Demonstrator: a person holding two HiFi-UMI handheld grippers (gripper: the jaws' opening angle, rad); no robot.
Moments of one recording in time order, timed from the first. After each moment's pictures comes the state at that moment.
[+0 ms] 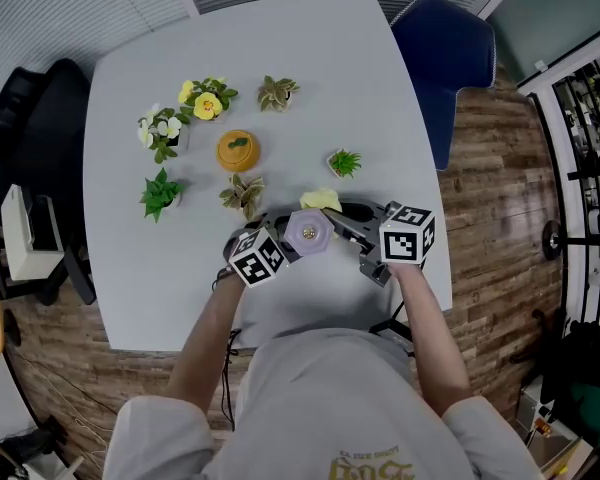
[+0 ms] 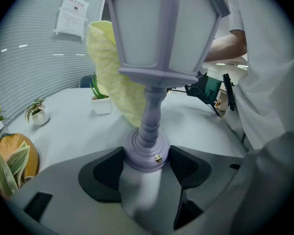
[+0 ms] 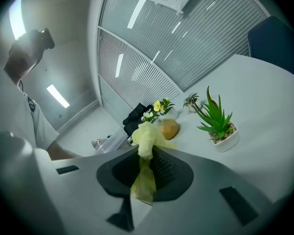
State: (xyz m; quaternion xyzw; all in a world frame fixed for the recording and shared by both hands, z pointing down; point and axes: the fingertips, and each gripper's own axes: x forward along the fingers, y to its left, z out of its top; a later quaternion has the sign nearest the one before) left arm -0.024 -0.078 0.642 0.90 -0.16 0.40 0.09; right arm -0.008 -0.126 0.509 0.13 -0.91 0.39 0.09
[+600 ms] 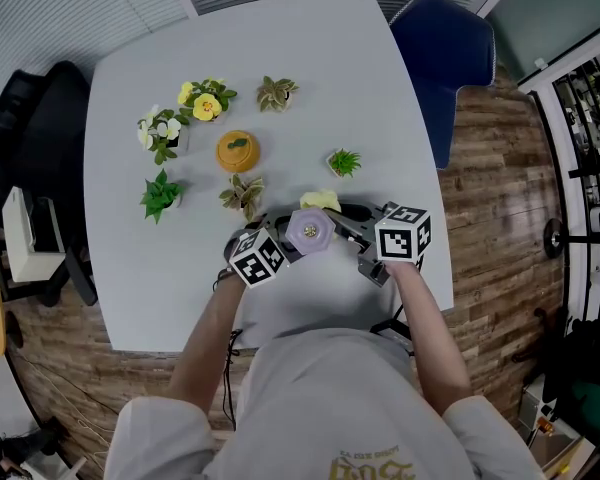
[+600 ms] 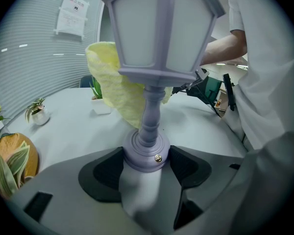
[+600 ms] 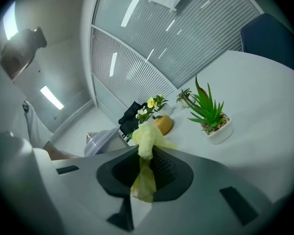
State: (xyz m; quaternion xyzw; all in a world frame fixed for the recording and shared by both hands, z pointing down) left arm -0.024 -0.078 0.642 0.90 -0.16 0.40 0.09; right arm -0.006 -0.128 0.528 0.15 -0.89 0.41 0.10
